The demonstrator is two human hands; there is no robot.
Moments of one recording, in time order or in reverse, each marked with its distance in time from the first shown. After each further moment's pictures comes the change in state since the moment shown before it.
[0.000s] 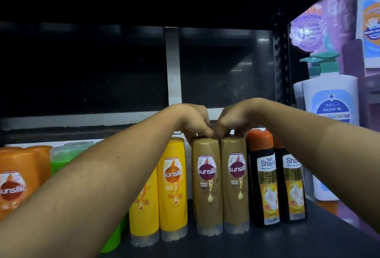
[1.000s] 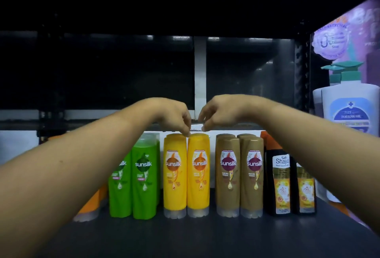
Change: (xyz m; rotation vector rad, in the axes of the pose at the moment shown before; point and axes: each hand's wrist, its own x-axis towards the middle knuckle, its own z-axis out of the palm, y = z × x) left_hand -0.121 -0.056 -0.041 0.335 0.064 -0.067; right_hand -0.078 -0.086 0.040 -0.394 0.365 -0.495
